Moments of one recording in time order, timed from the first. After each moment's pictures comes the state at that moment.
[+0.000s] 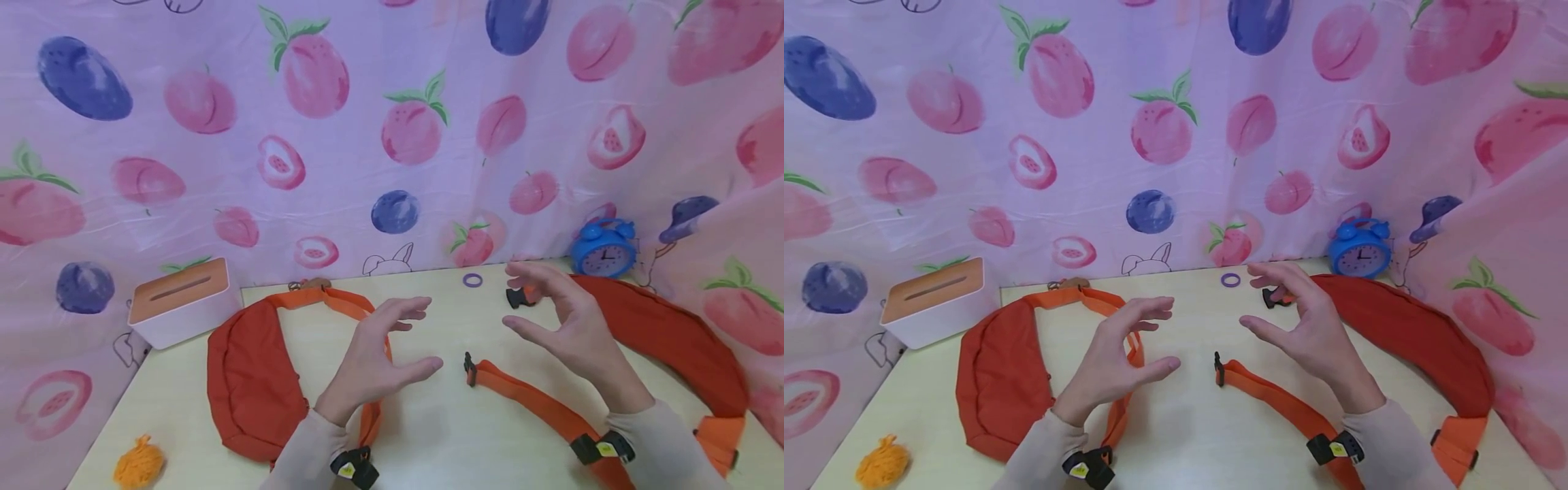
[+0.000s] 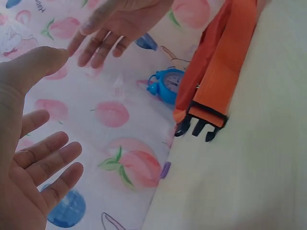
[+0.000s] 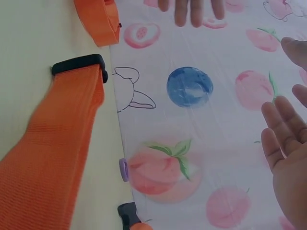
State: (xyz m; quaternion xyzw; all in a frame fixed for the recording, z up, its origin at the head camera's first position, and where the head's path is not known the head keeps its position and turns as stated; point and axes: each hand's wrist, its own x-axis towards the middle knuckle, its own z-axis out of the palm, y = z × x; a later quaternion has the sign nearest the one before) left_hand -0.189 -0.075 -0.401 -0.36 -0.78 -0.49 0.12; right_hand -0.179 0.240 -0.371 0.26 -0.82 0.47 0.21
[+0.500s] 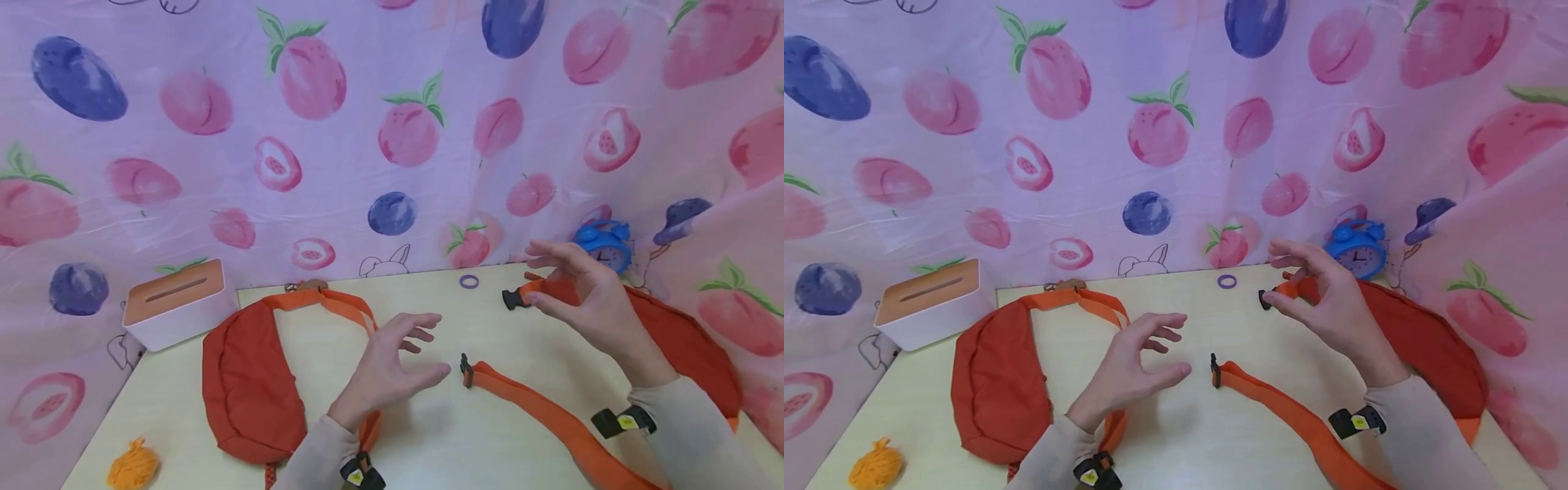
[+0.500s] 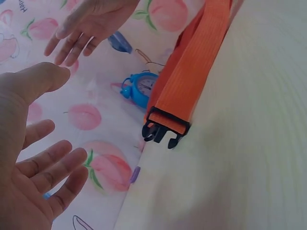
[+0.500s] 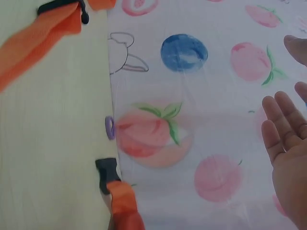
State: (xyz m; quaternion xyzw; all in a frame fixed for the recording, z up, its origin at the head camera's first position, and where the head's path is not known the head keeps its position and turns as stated) left_hand -0.190 -0.058 -0.427 -0.32 -0.79 -0.52 0.05; right_hand -0.197 0.277 -0.356 0.25 -0.83 0.45 0.21
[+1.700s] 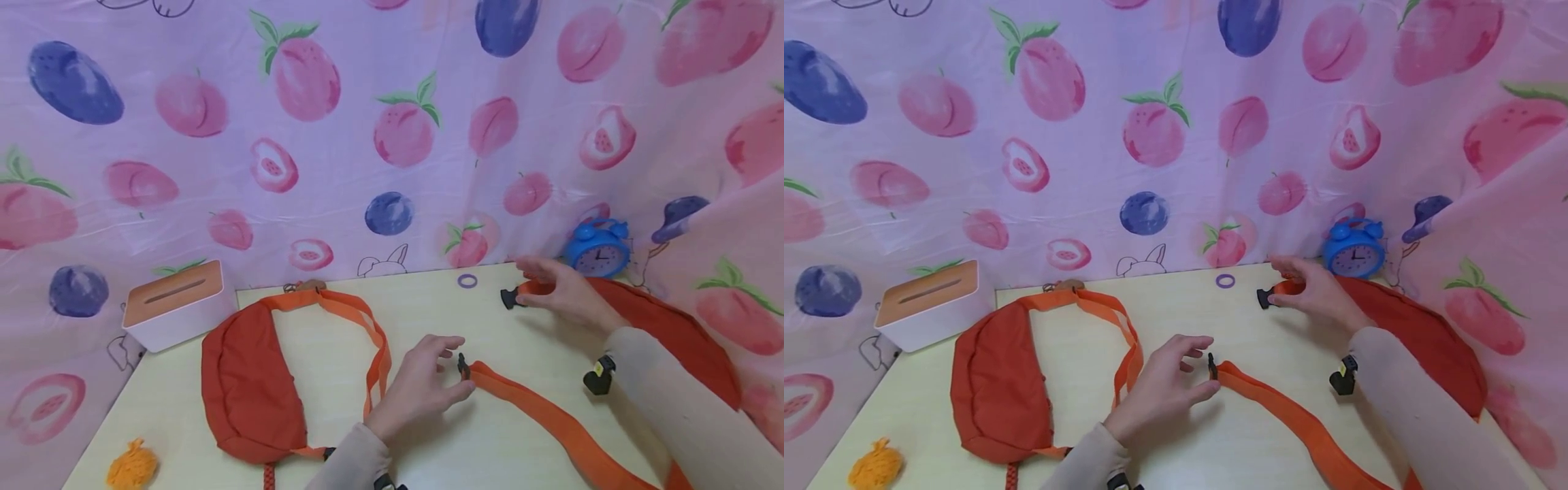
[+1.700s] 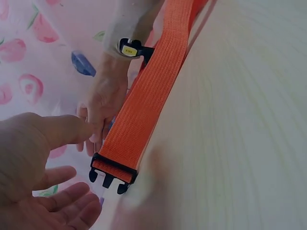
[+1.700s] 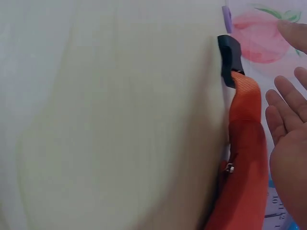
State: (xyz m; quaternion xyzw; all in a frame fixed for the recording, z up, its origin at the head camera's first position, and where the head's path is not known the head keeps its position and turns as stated) left_hand -0.177 -0.006 -0.447 -0.23 -0.86 -0.44 -0.06; right_hand -0.298 0.332 -0.443 0.16 -0.90 0.40 0.01
